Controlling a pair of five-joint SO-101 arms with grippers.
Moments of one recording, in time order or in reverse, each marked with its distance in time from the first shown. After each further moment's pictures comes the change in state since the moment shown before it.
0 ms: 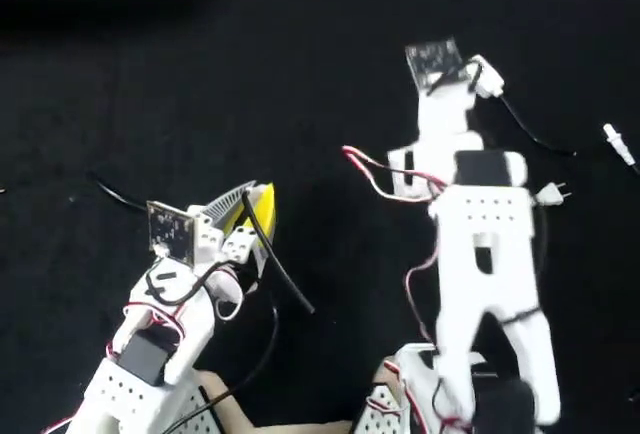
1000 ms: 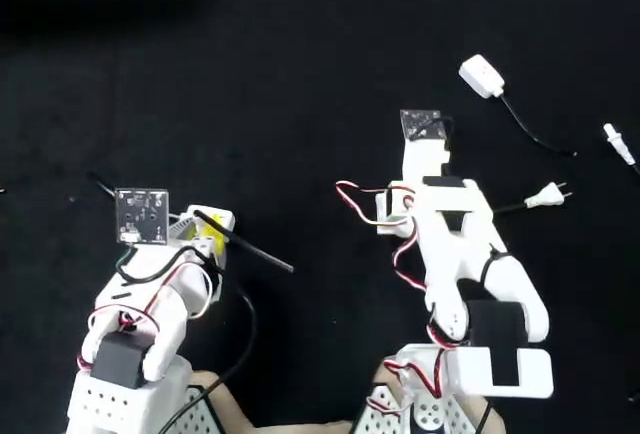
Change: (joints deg) left arm -12.9 0.5 -10.1 29.5 0.1; right arm 0.4 20.0 13.7 -23.0 -7.4
